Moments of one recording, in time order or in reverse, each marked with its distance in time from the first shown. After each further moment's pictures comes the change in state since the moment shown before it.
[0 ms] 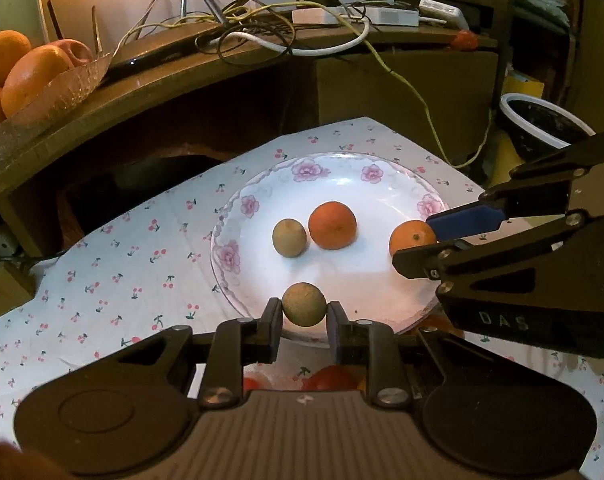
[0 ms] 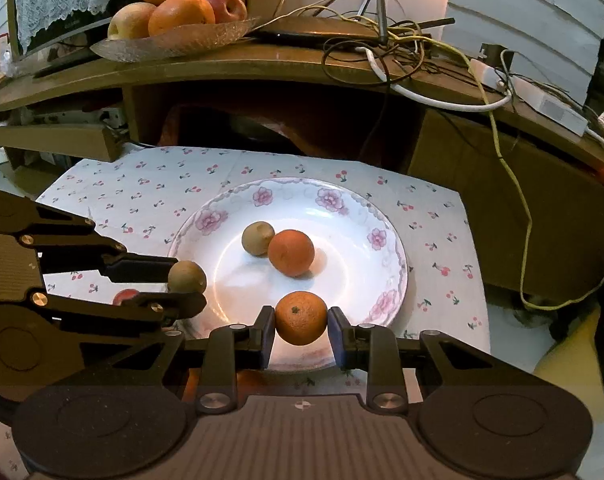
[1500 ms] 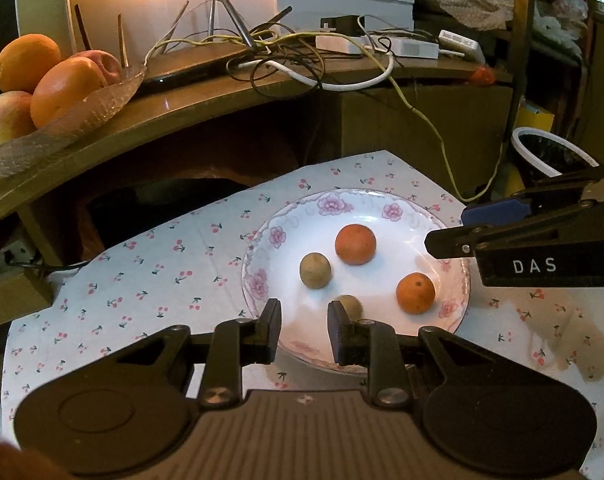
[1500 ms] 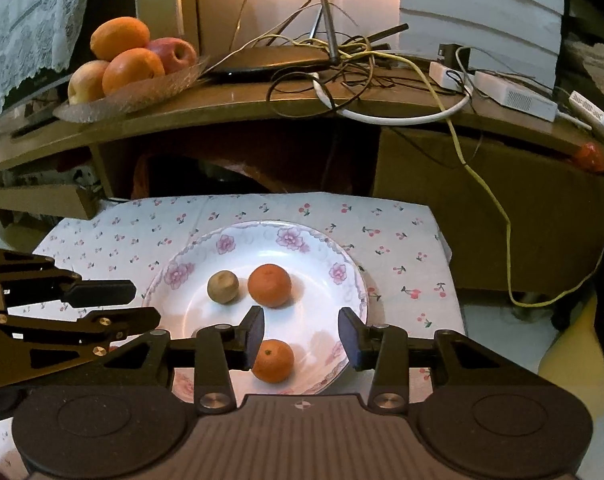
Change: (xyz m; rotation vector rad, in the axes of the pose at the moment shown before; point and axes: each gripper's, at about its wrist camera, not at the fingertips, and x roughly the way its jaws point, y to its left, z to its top) left arm -0.017 0.016 0.013 -0.058 -0.055 0.011; right arm -0.006 -0.034 0.011 0.139 -0.074 -0.005
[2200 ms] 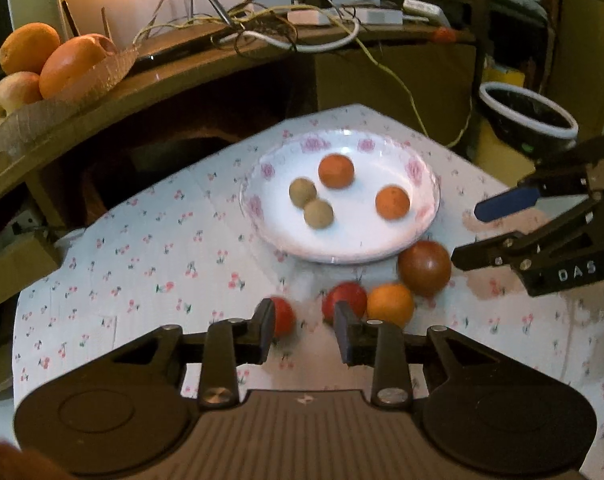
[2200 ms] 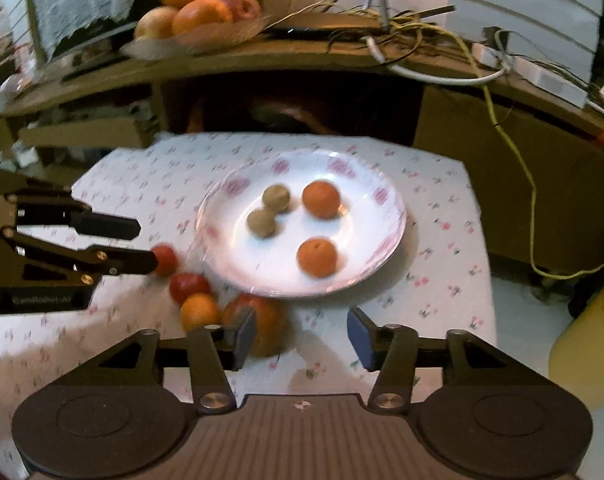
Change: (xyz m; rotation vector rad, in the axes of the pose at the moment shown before) left arm -0.034 0.003 -0.054 0.094 0.062 -0.037; right arm -0.030 0.013 -0.050 -0.124 0.093 0.105
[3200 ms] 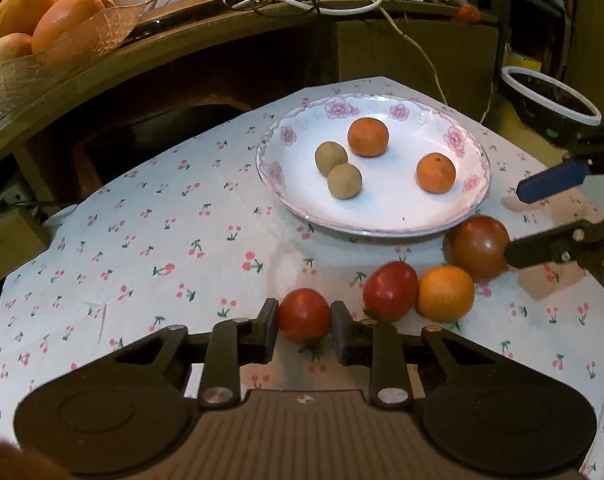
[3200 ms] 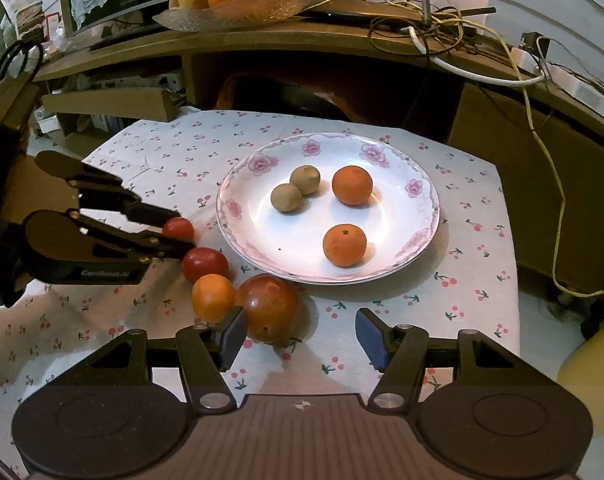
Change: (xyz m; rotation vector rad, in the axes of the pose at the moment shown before) left arm 0.041 0.016 -0.010 -0.018 0.033 0.020; right arm 0.013 0.007 -0.001 -0.079 0.027 0.048
